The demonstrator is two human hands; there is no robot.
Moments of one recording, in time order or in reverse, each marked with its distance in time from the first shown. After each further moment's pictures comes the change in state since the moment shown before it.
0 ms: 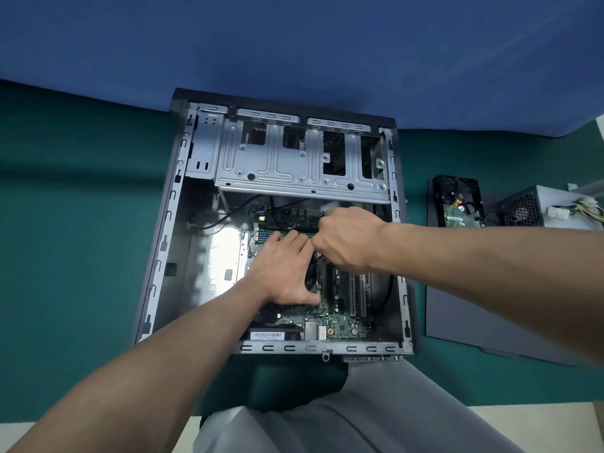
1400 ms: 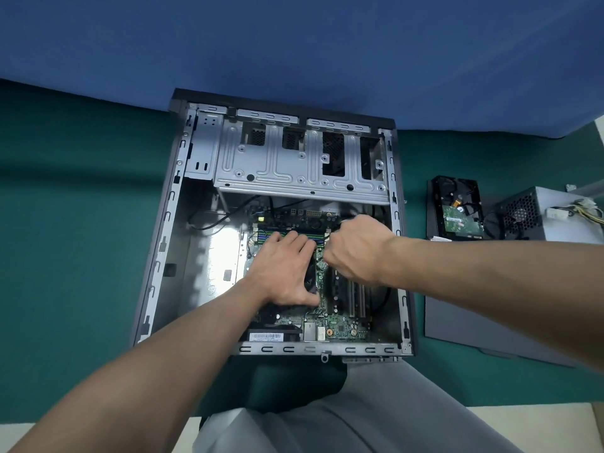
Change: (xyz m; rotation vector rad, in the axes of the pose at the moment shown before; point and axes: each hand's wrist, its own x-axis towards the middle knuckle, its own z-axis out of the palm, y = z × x) left_hand -0.002 0.000 -0.006 -0.001 0.015 0.015; right_hand -0.009 0.000 0.021 -0.166 -0.057 0.011
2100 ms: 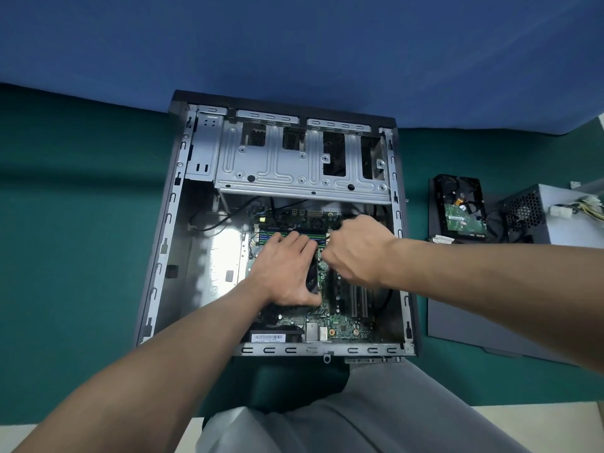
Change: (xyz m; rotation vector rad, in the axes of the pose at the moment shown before) left_hand 0.000 0.000 0.000 -0.006 -0.001 -0.004; right_hand 0.001 -0.001 0.001 0.078 0.008 0.037
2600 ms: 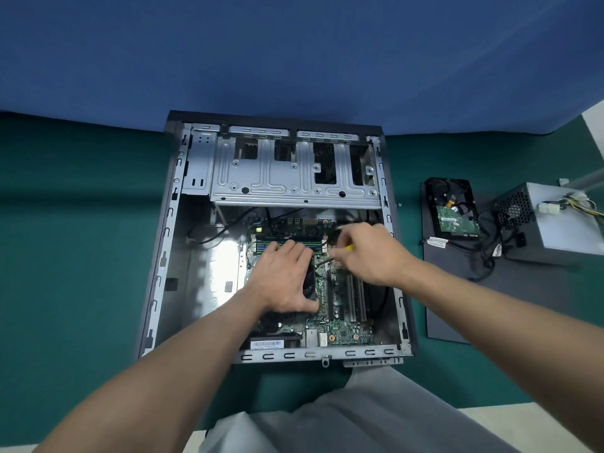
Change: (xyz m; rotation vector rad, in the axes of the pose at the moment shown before) left_hand 0.000 0.000 -0.001 0.027 -0.007 0.008; right_hand -0.015 0.005 0.027 1.031 0.181 0.542
